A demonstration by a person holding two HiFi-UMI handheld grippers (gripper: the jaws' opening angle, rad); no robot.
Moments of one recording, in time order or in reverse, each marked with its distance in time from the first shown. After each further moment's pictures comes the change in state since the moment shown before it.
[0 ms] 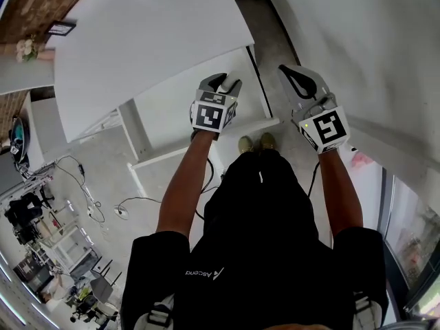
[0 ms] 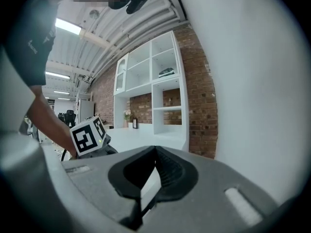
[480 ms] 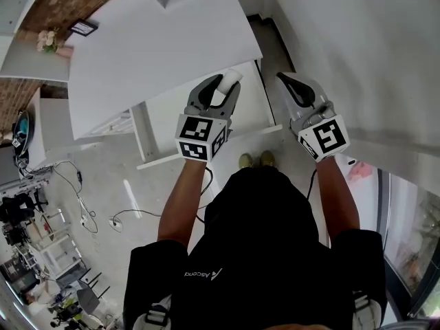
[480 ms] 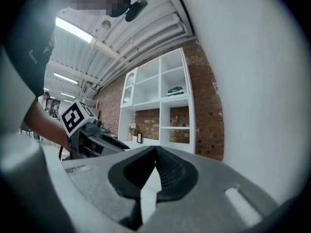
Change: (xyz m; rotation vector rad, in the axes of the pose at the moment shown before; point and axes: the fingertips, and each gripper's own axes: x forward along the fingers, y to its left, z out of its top) left arm -0.170 -0.034 0.090 0.046 -0.490 0.029; right arm -0.031 0.055 0.093 -0.058 -0.156 0.030
